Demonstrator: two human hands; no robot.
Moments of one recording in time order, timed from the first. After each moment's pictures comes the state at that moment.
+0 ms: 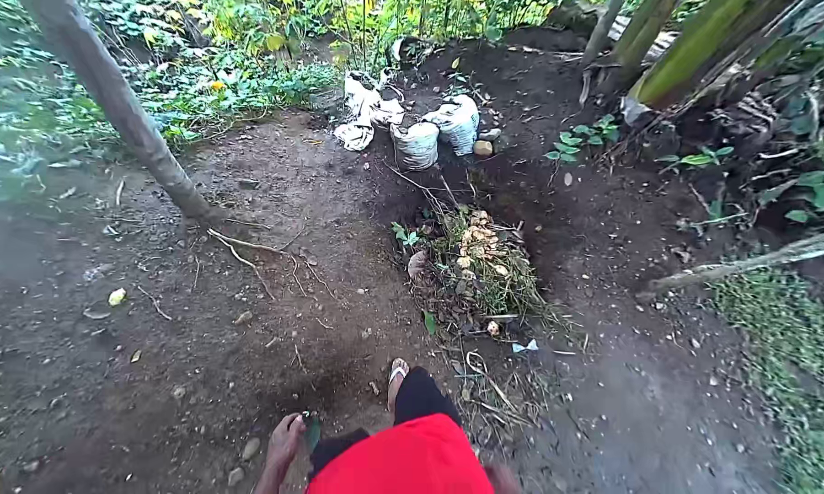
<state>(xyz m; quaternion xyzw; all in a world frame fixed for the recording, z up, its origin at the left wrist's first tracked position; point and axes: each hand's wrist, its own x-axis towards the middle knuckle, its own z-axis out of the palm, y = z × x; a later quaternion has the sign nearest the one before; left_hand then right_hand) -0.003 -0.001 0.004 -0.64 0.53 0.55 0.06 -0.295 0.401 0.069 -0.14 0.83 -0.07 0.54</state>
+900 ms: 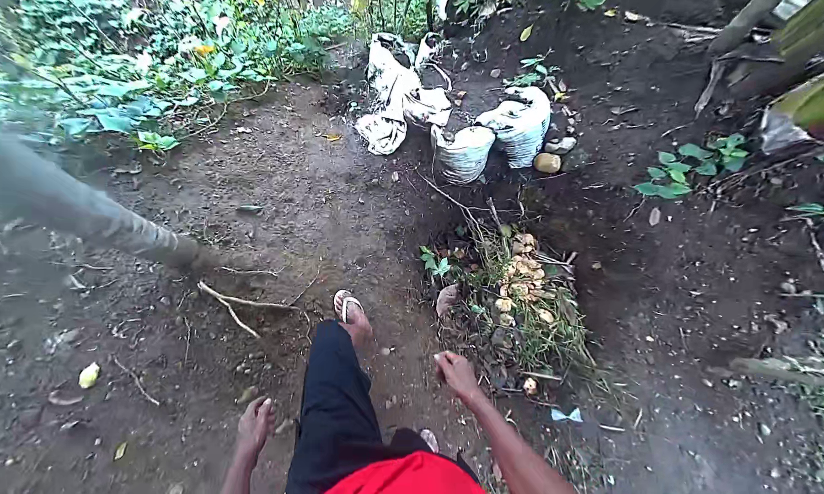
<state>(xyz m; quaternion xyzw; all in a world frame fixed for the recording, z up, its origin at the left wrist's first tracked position) -0.187 -0.405 -0.014 -0.71 0.48 0.52 0.02 -0.594 -0.153 0.002 -0.10 0.80 -0.31 0.50</state>
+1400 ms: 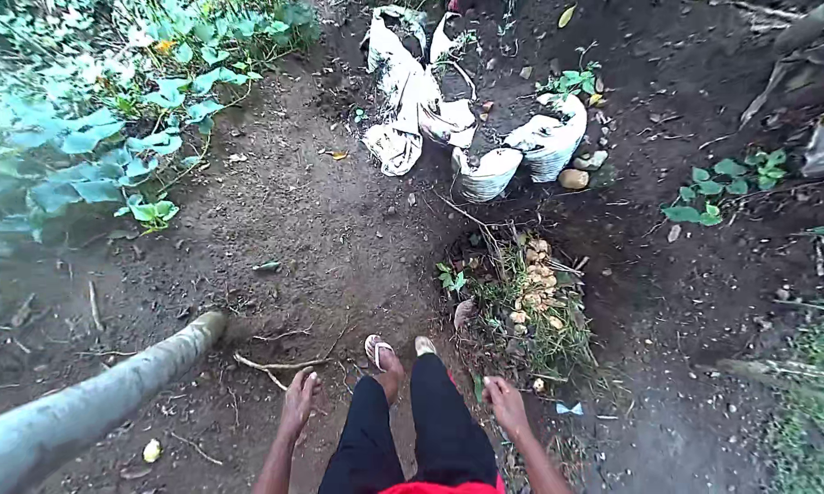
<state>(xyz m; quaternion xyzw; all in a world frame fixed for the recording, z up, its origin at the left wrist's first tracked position) -0.402 -0.700 0.100 -0.63 0.50 0.59 0.11 -0.698 -0.346 0.123 0.09 0.85 -0.28 0.43</state>
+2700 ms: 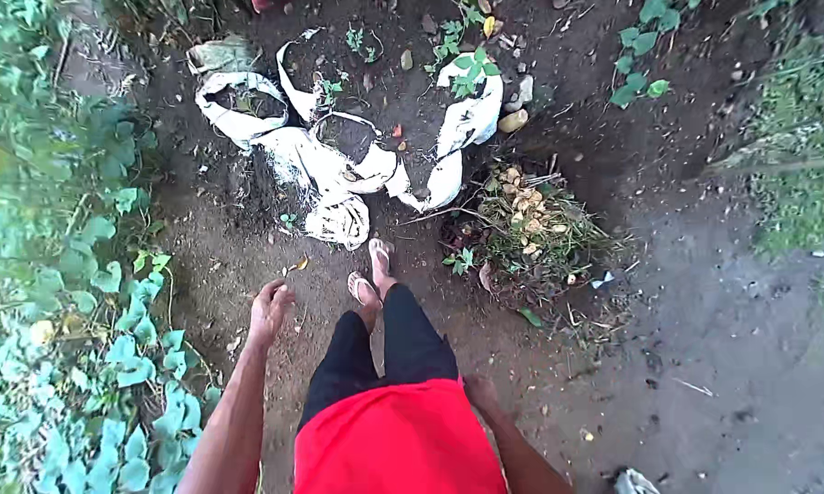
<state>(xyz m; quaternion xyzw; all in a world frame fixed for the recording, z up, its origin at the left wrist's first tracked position) -1.095 -1.221 0.147 -0.37 0.72 0.51 0.30 -0.889 -0.732 0.161 0.43 0.69 -0.28 0.51</state>
